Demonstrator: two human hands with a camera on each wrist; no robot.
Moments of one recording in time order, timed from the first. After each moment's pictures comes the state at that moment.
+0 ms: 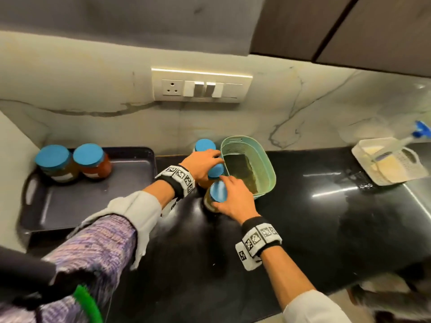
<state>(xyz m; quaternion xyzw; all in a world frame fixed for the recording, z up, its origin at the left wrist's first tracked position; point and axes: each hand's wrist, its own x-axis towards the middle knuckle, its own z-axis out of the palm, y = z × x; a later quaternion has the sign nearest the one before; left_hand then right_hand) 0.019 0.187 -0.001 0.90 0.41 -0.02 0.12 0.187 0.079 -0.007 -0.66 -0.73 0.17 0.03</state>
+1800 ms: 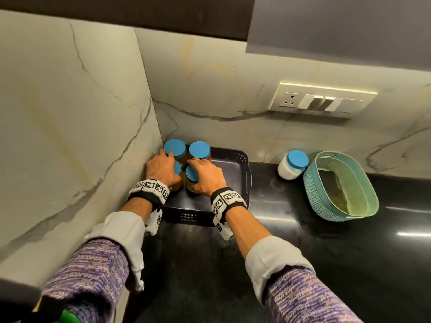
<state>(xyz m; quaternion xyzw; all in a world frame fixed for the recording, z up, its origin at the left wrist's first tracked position) -0.322 0.071 -0.003 0.59 0.80 -0.06 0.08 -0.160 0.105 -0.026 -0.43 -0.88 0.18 0.06</state>
